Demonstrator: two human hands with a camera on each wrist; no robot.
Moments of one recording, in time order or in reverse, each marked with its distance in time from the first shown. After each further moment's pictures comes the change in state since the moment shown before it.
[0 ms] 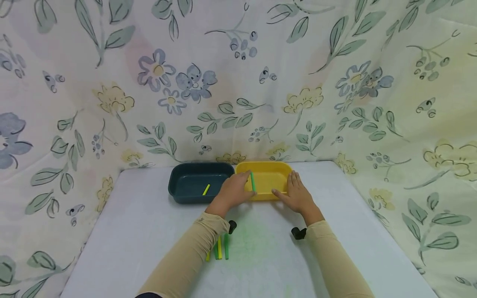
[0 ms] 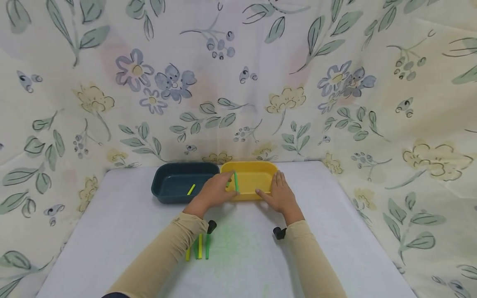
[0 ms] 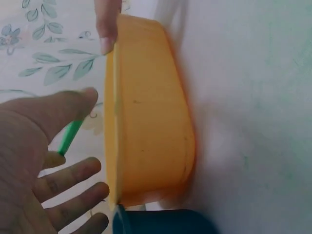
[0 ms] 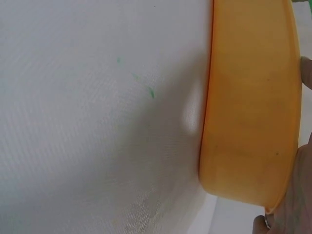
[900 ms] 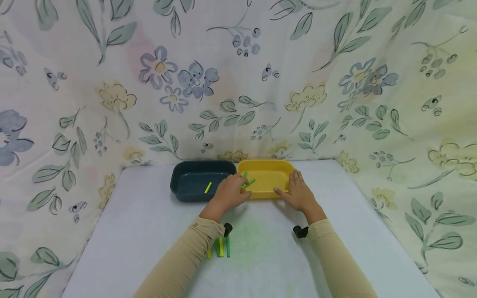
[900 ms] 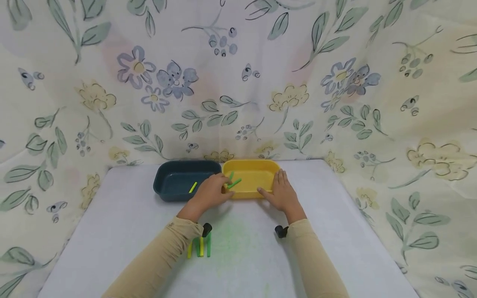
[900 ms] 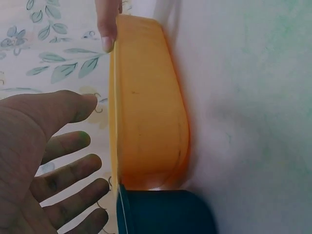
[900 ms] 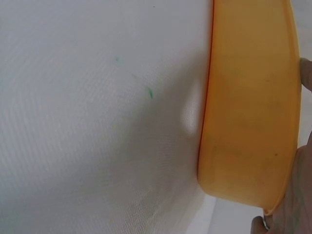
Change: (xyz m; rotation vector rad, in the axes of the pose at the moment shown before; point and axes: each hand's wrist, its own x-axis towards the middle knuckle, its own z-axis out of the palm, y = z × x) left_hand -0.020 -0.010 -0.001 0.018 0.102 0.050; right_hand 0.000 -0.002 0.000 -0.016 -0.004 0.002
